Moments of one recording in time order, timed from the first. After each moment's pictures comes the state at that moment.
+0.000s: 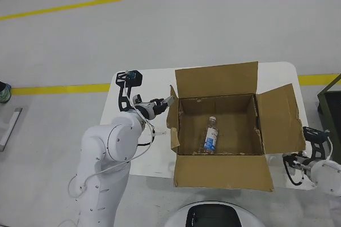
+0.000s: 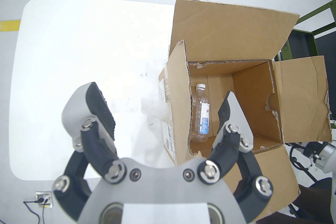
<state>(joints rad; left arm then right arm) 0.82 -1.35 -1.25 -1.96 1.10 0.34 -1.24 -1.61 -1.20 1.78 -2.09 -0.97 0.45 1.19</state>
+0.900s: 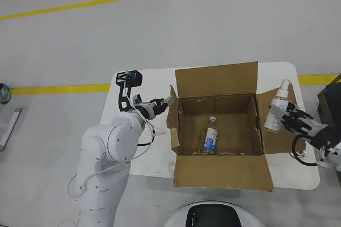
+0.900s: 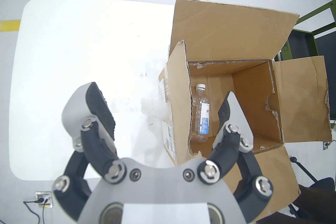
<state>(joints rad) 0.82 -1.35 -1.25 -1.96 1.10 0.34 -1.24 -1.45 -1.19 1.78 -2.35 -0.46 0.26 0.94</state>
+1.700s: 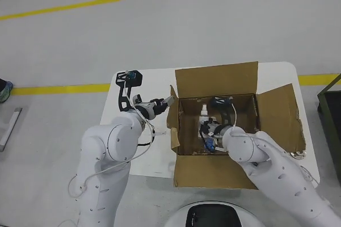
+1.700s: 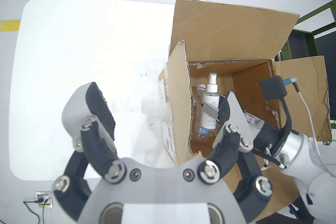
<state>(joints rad) 0.82 -1.35 -1.25 -1.96 1.10 0.34 -1.24 -0.96 -1.29 1.00 -1.69 -0.68 0.59 0.75</state>
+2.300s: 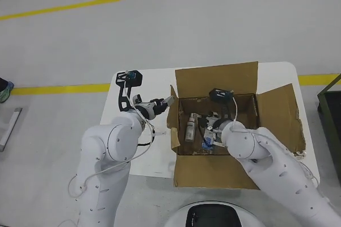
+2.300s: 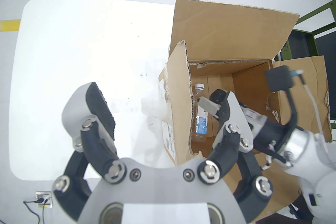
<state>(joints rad) 0.82 -1.35 -1.25 -1.96 1.10 0.34 -1.24 -0.98 -1.29 1.07 -1.82 -0.70 0.61 0.75</state>
